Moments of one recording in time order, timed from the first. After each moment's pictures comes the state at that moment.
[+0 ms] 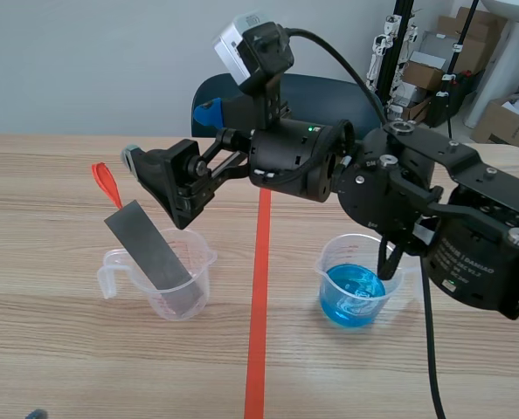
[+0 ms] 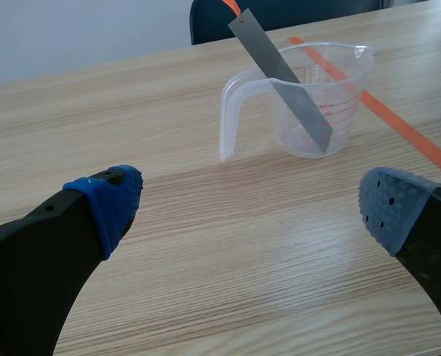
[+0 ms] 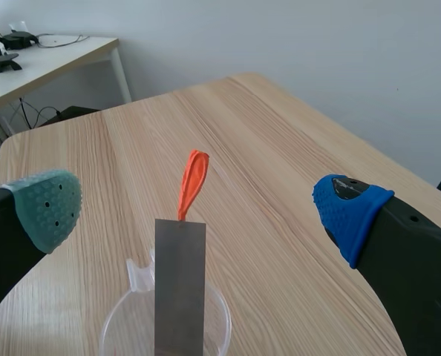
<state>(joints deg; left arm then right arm) 49.1 -19.9 -1.3 76.3 -3.7 -5.5 -63.3 18.6 18.7 -39.6 82.3 27.7 29.6 3.2</state>
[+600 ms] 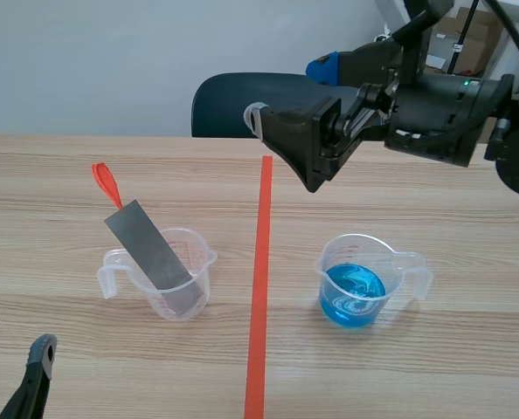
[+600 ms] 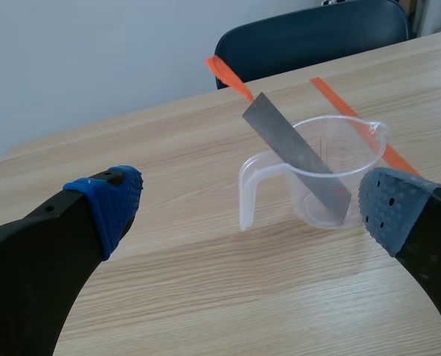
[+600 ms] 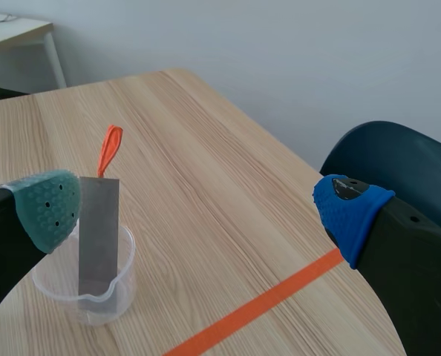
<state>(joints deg) 57.2 -19.6 -1.3 101.7 -4.0 4.5 -47.6 18.6 45.3 -39.6 95.3 38.8 23.1 8.8</state>
